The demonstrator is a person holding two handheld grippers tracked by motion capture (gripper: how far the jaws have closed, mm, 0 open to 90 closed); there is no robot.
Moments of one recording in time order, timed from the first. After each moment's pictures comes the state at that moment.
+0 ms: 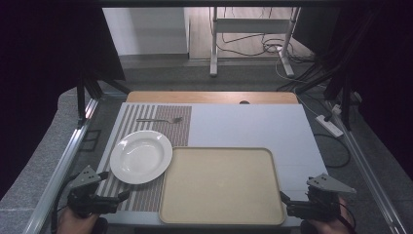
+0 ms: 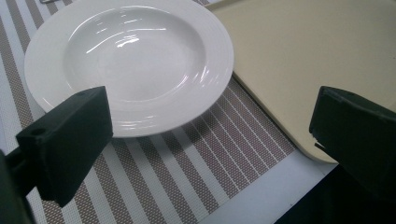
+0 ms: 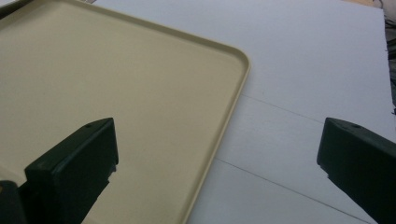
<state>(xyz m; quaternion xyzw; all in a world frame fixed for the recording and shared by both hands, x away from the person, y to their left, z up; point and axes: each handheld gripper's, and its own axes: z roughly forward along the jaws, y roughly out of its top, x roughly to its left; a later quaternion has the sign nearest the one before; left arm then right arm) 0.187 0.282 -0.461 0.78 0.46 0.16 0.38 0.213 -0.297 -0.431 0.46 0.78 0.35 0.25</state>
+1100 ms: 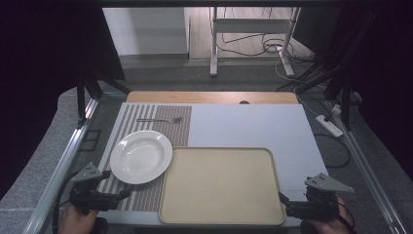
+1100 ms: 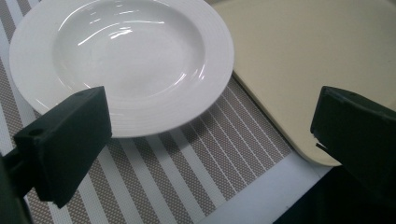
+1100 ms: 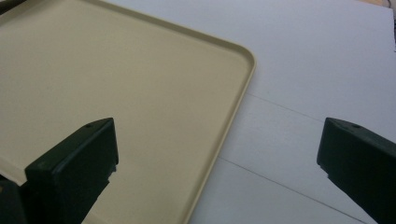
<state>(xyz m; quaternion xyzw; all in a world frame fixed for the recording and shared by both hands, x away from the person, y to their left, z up) 0.200 0.282 -0.462 0.78 0.47 0.14 0.38 0.214 -0.295 -0.432 0.45 0.78 0.35 0.25</state>
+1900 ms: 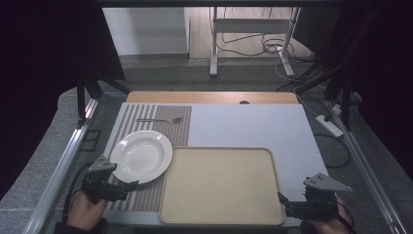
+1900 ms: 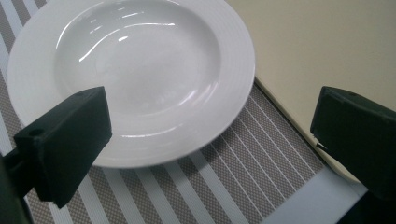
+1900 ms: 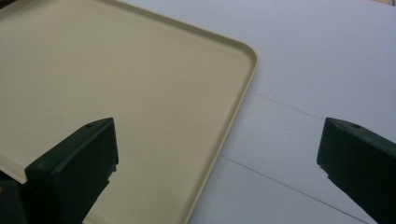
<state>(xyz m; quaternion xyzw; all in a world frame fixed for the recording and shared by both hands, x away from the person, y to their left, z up) 0.231 0.270 -0.468 0.80 0.47 0.15 0.35 0.215 -0.294 -0.432 0.45 0.79 0.34 0.24</state>
